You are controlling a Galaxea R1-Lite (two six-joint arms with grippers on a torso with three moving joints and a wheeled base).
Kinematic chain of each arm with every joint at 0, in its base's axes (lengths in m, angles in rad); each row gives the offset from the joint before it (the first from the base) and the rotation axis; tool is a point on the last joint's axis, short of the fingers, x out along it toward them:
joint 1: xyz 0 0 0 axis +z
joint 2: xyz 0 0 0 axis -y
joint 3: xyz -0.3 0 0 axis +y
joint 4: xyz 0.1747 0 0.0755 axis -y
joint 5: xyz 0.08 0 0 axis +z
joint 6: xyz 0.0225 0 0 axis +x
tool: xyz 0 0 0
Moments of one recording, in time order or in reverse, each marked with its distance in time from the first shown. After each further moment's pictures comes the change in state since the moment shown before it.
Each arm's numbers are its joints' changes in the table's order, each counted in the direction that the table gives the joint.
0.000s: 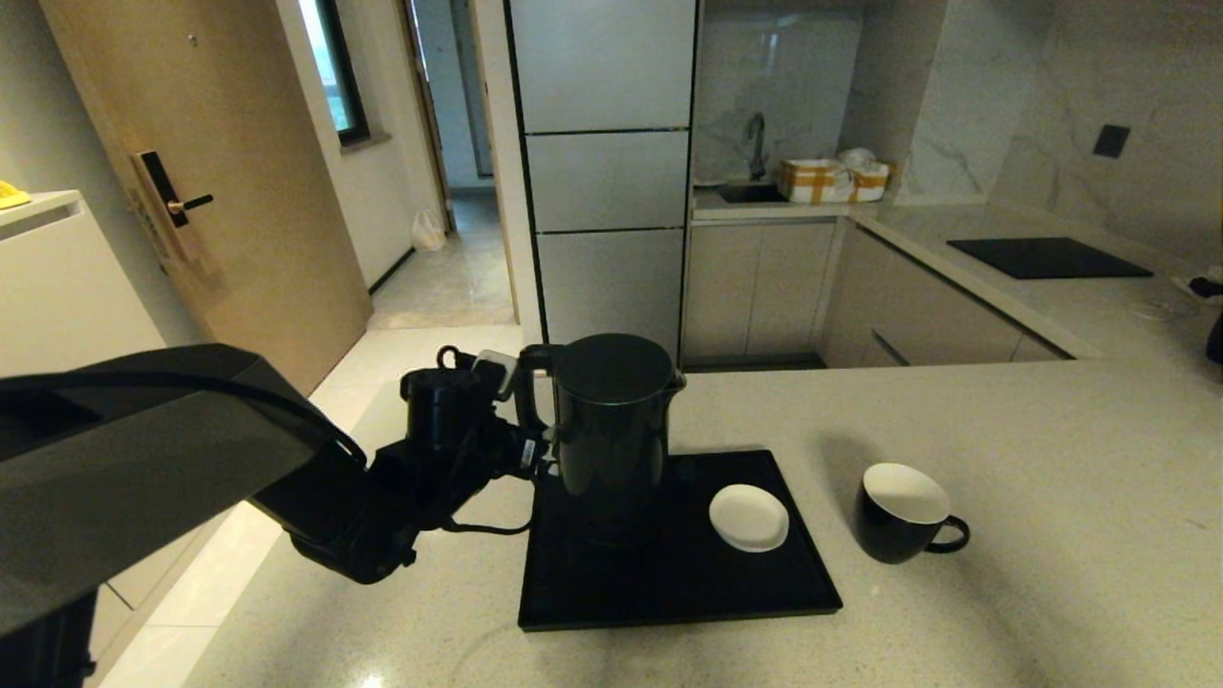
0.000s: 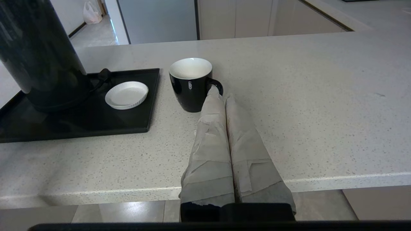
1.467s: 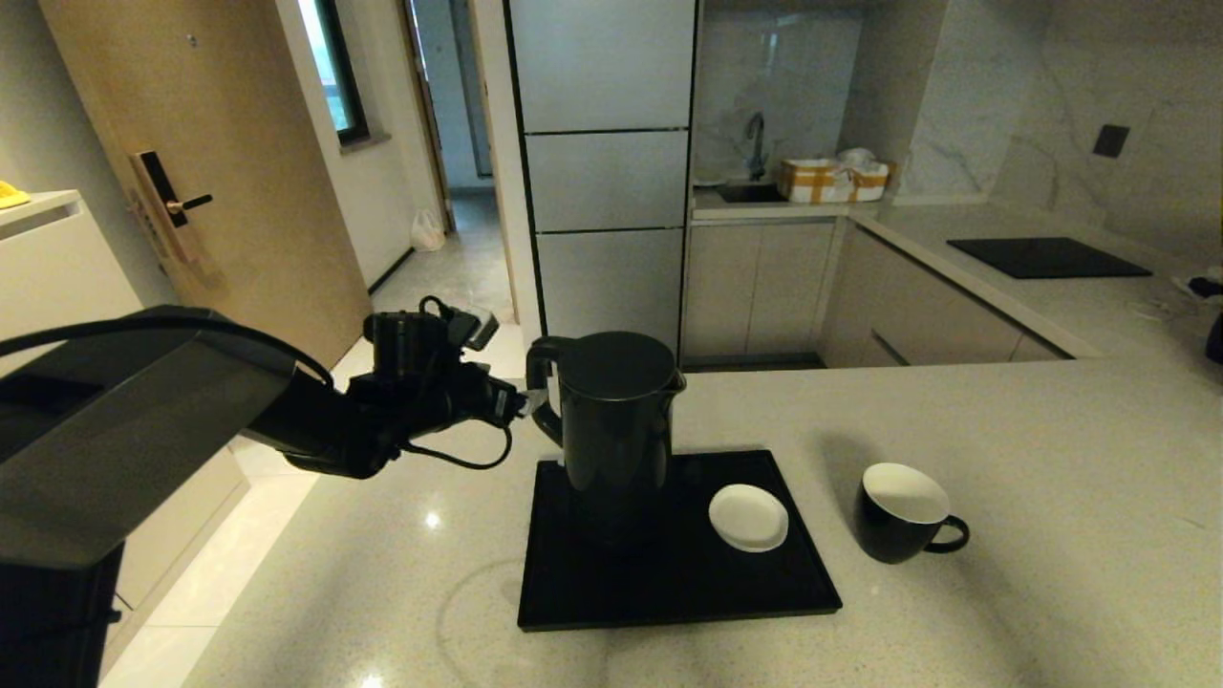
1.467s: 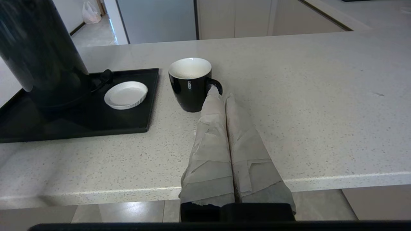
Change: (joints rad) left arm 0.191 -0.088 -0.359 -0.286 -0.402 0.085; right arm 0.000 0.000 0.000 0.000 0.000 0.000
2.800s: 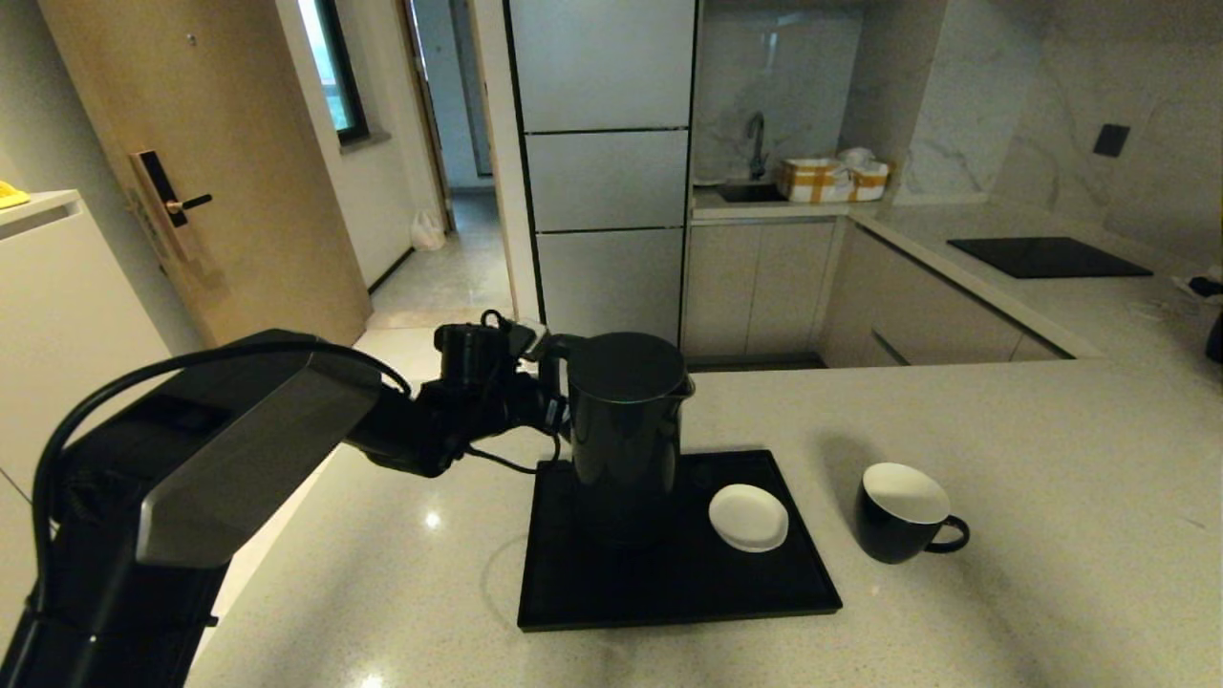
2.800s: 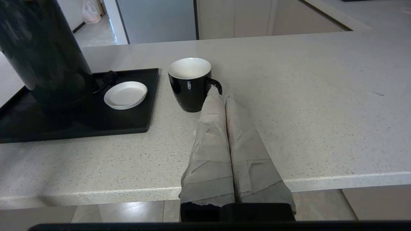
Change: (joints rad) left arm -0.095 -0.155 -0.200 -0.055 0.012 -0.022; right arm 0.000 0.000 0.000 0.000 0.000 0.000
